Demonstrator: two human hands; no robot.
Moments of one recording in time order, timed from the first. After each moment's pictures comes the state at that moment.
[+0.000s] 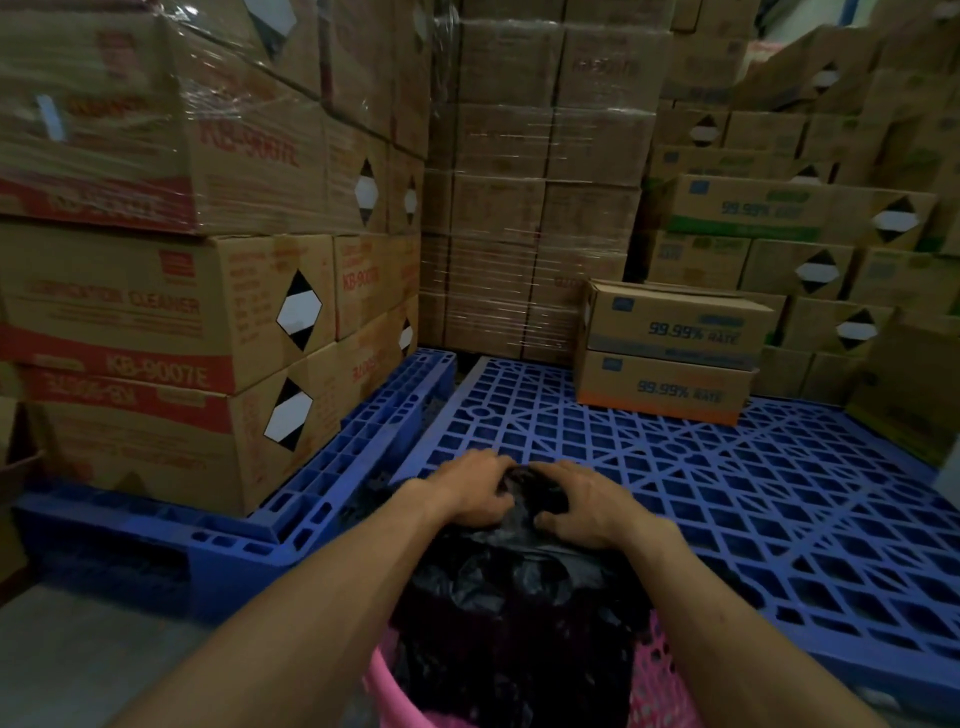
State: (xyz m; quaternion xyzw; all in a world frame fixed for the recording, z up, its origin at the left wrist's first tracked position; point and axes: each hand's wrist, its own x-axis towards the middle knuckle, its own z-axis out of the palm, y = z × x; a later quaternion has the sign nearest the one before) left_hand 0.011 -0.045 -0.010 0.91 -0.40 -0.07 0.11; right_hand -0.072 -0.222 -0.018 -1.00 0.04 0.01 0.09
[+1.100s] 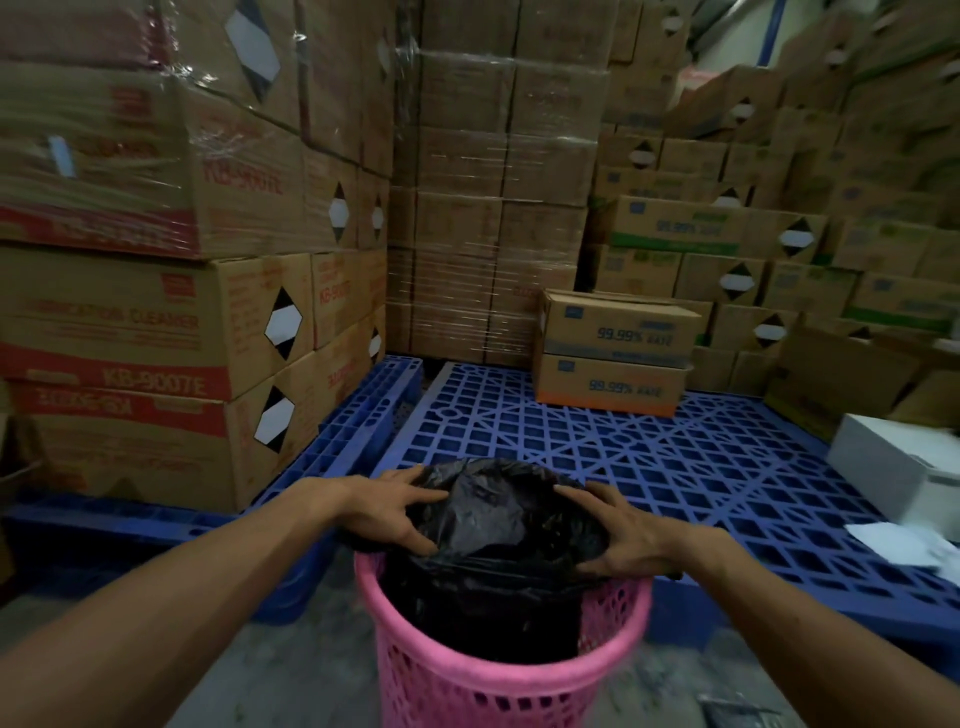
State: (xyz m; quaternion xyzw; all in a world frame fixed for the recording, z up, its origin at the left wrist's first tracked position) left_hand -0.044 0.058 0.021 0.90 -0.39 -0.22 0.00; right_hand -0.200 -0.247 0.003 -0.98 0.06 0.13 0.13
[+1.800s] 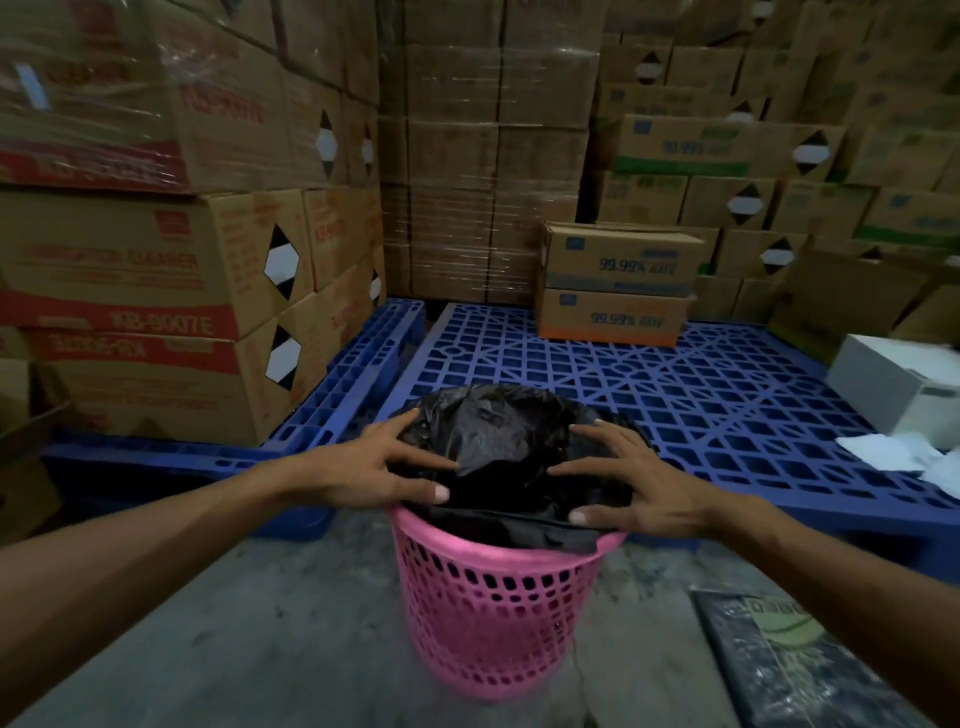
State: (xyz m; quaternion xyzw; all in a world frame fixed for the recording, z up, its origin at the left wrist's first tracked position) left_hand -0.112 0.105 0.013 0.86 -0.40 -0.24 0.19; right_hand -0.274 -0.210 -0.003 -0.98 -0.03 0.04 0.18
